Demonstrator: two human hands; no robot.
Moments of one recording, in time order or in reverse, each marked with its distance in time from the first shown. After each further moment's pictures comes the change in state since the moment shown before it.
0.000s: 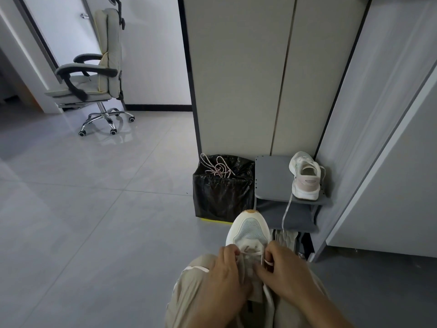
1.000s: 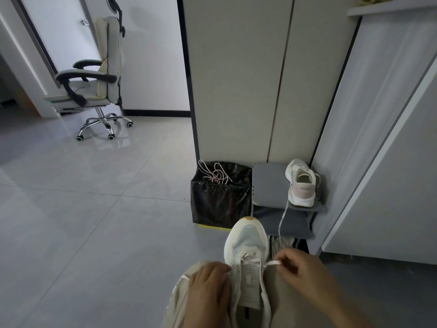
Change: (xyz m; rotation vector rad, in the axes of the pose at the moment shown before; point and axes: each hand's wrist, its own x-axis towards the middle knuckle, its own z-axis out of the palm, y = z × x) left_hand -0.016 -0.042 0.006 -0.007 0.315 0.208; right_hand -0.017 0.005 -0.048 0.160 0.001 -0.063
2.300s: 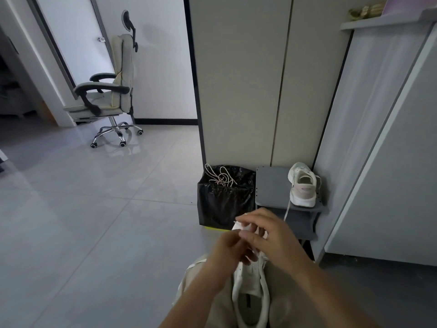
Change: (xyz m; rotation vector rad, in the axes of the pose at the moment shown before) left_hand 0.056 0.074 -0.038 -0.797 -0.344 -0.431; right_hand 0.024 -0.060 0.000 0.261 0.090 -0.326
